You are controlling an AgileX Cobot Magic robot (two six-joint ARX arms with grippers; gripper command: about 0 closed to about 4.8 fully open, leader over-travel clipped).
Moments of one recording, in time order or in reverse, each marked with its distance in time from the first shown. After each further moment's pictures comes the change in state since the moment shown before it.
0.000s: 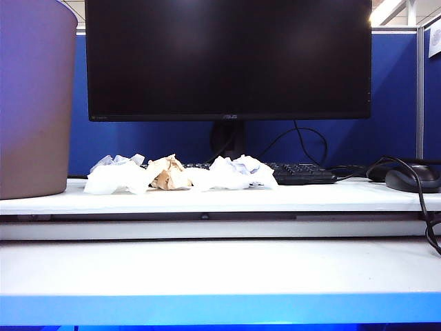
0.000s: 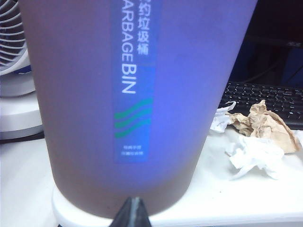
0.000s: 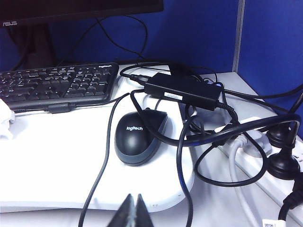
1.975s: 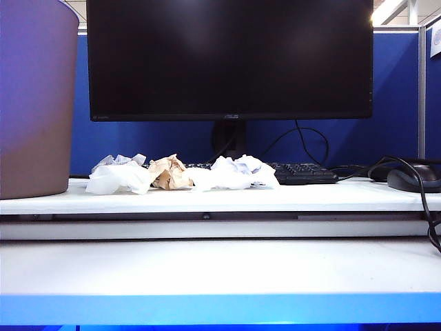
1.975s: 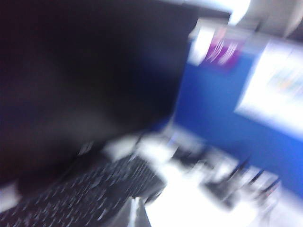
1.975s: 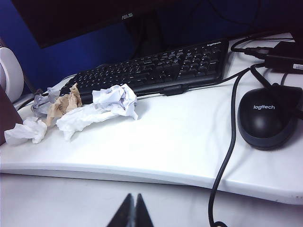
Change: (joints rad) left arm -0.281 1.142 1.399 -0.307 0.464 0.029; right arm 0.000 0.000 0.000 0.000 -0.394 0.215
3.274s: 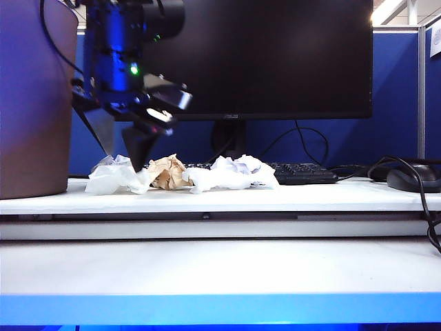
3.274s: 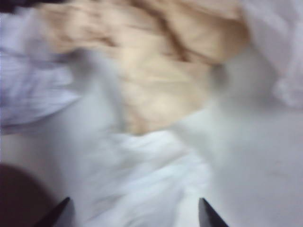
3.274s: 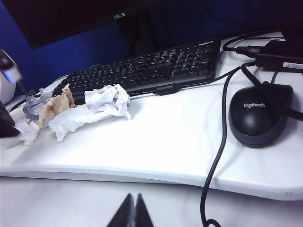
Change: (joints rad) left arm -0.292 0.644 0.029 -0.447 -0.921 0.196; right arm -0.001 0.000 0.000 -0.008 0.024 0.000
